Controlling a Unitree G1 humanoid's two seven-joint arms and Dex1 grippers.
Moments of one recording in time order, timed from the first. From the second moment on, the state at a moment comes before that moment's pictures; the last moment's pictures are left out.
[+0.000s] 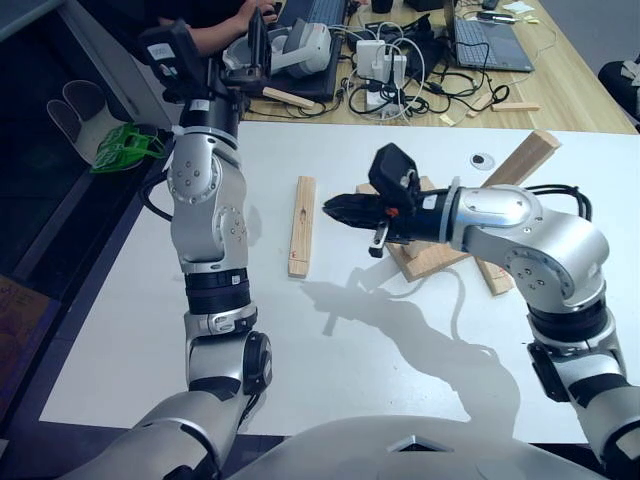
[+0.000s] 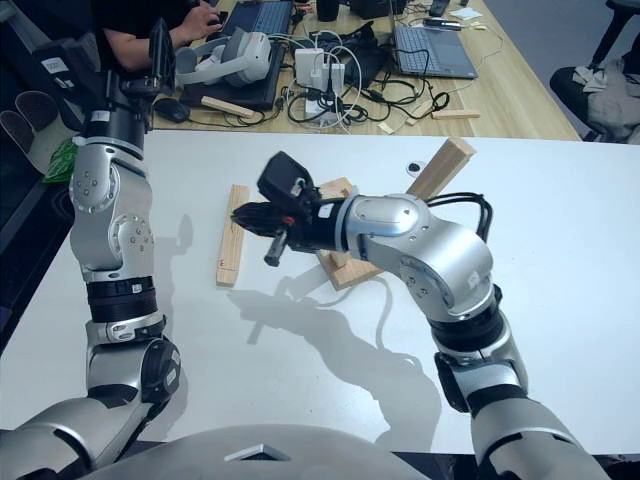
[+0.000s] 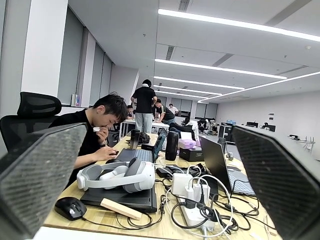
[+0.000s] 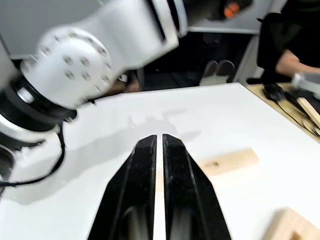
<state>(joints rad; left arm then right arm) -0.59 0.15 0.23 -0.01 -0.23 0.16 -0.08 -0.57 -0.40 0.26 -0.53 0.55 1.04 0.53</state>
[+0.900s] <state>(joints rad) -0.52 0.14 0.20 -0.01 -0.23 0.16 -0.05 -0.36 -0.24 -0.14 -0.20 -0.09 0.58 -0.19</state>
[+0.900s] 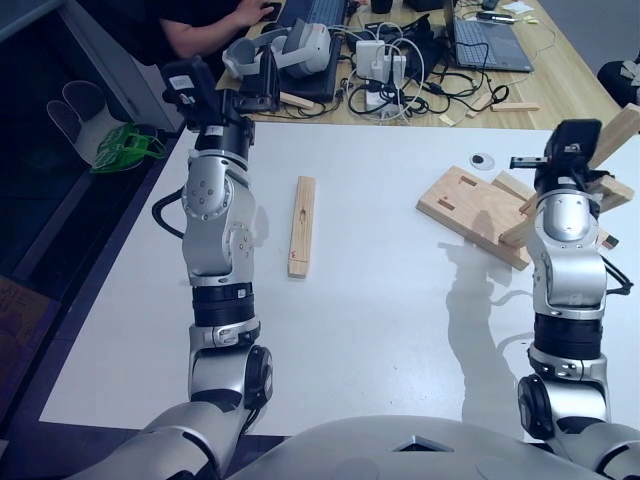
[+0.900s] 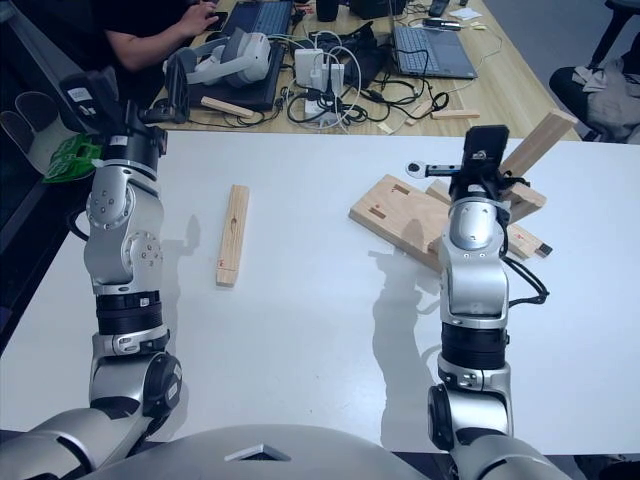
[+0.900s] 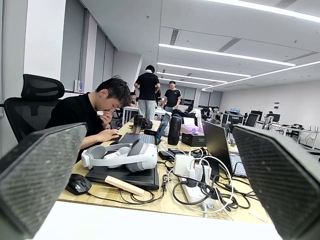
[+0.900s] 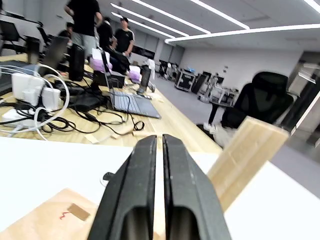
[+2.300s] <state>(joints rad) -0.49 0.11 0.17 0.01 -0.23 0.14 -0.03 -0.78 -0.39 -0.01 0.27 0.34 0.60 0.82</state>
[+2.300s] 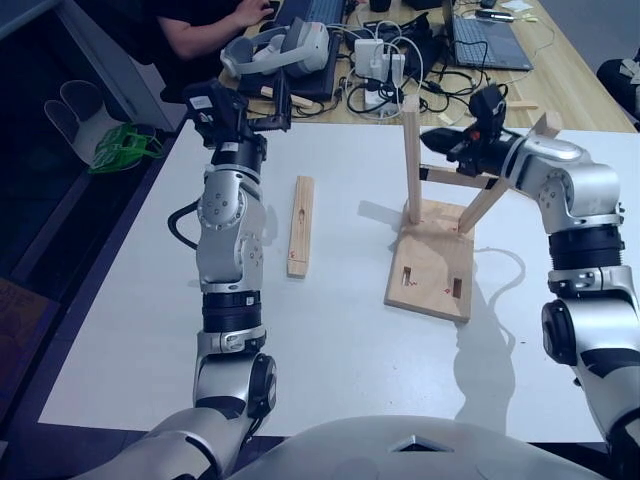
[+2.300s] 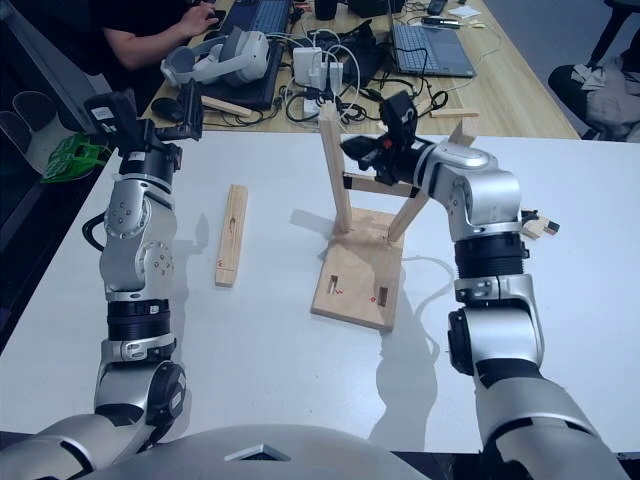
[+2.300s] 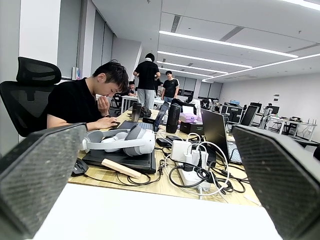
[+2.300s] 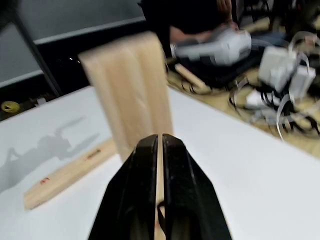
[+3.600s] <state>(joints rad) -0.48 0.10 0.15 0.01 -0.23 0.15 -0.04 -0.60 -0.09 -0.20 -0.07 0.29 1.21 0.03</state>
